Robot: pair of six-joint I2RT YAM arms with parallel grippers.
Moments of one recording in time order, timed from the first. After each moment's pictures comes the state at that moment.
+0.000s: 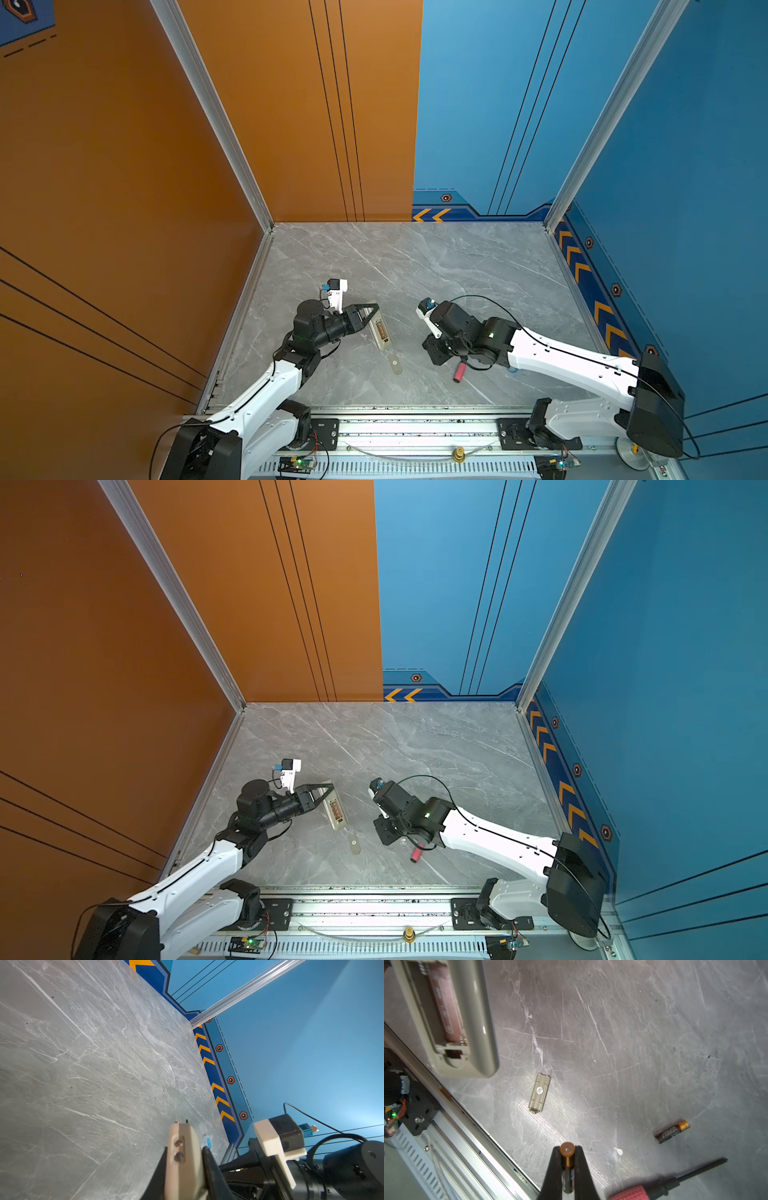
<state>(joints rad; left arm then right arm) -0.31 0.97 0.35 0.37 0.61 -0.88 0.98 1.29 0.93 -0.57 0.02 0.40</state>
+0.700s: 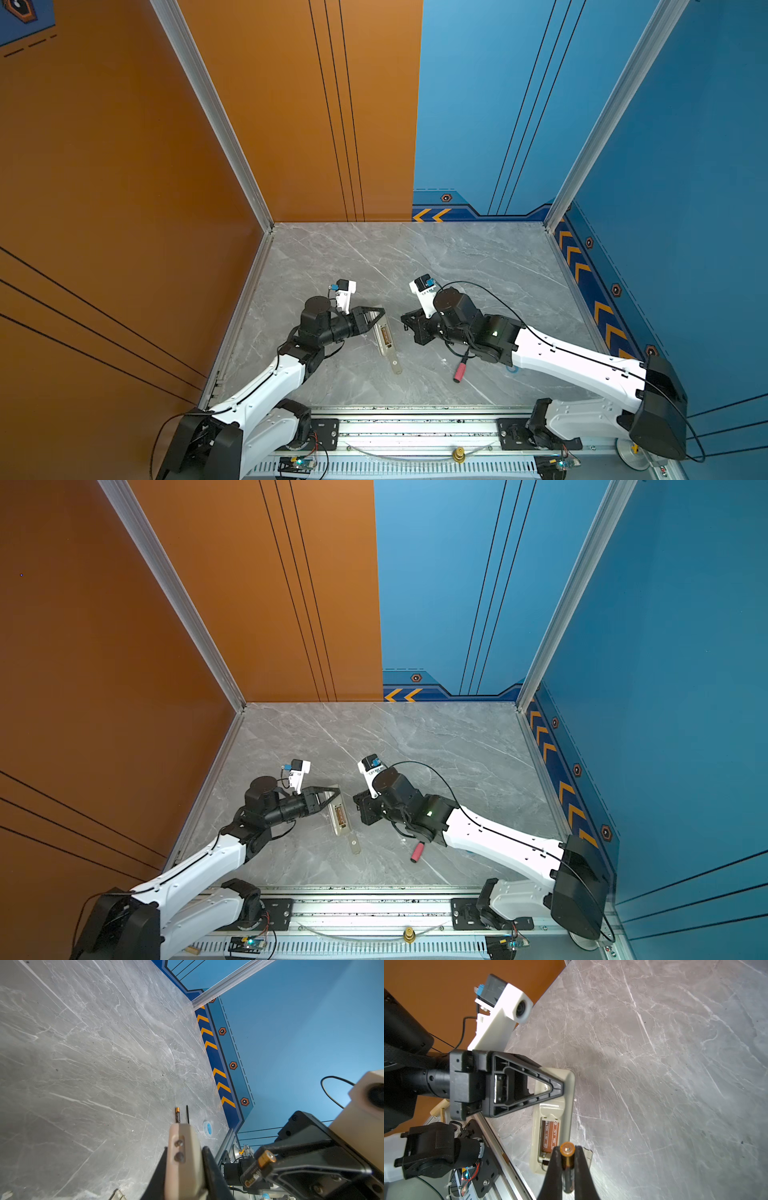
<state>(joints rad) -0.35 1.02 0.39 0.29 0.63 -0.85 0.99 1.30 0.97 -0.24 0.02 0.47</state>
